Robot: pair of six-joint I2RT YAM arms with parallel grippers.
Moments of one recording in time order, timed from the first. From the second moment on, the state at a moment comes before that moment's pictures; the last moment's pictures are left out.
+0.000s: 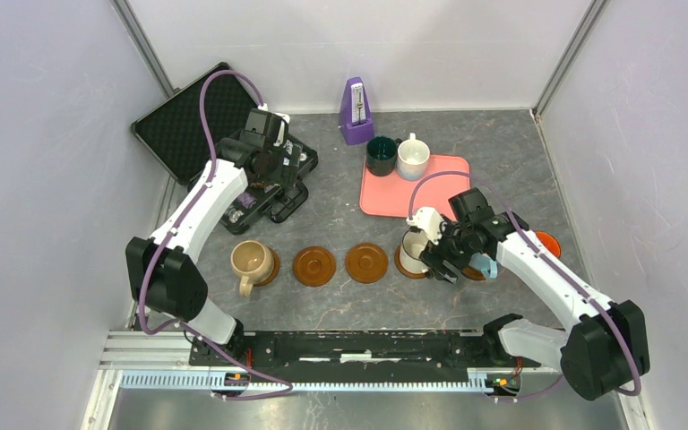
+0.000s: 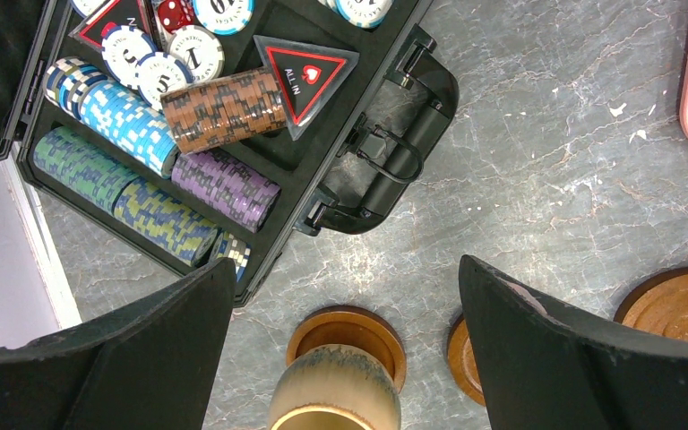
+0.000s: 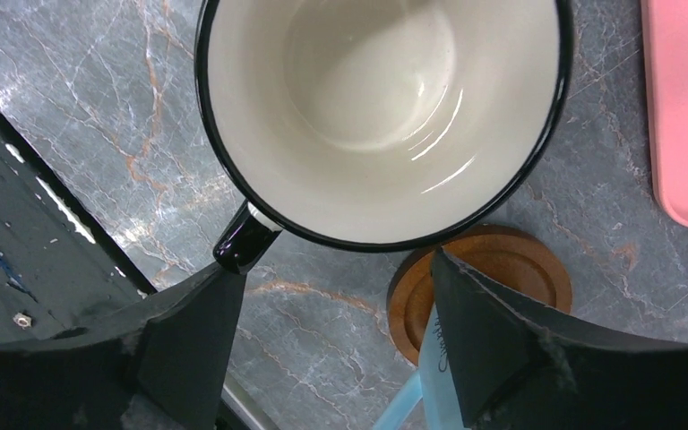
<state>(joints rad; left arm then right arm) -0.34 1.56 1.46 -0.83 -0.23 -0.06 0.39 1.14 0.79 -0.85 -0.30 -0.64</state>
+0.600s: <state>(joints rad) -0.34 1.56 1.46 -0.84 -0.20 -0.06 0.40 1.11 0.82 -0.91 -0.33 -0.68</state>
